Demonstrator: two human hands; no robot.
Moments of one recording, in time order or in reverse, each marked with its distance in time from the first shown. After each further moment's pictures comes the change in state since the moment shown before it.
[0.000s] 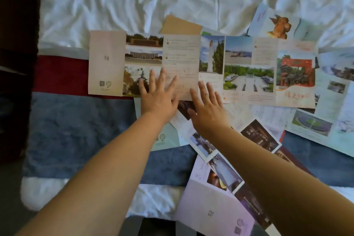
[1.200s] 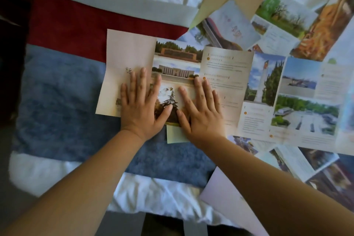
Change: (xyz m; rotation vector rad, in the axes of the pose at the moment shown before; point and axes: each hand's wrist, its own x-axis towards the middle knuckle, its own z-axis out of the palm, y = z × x) left_hand -0.081 -0.116 0.116 -0.234 0.225 -0.059; right_hand 0.011 -0.091 0.113 -0.044 0.233 -0.199
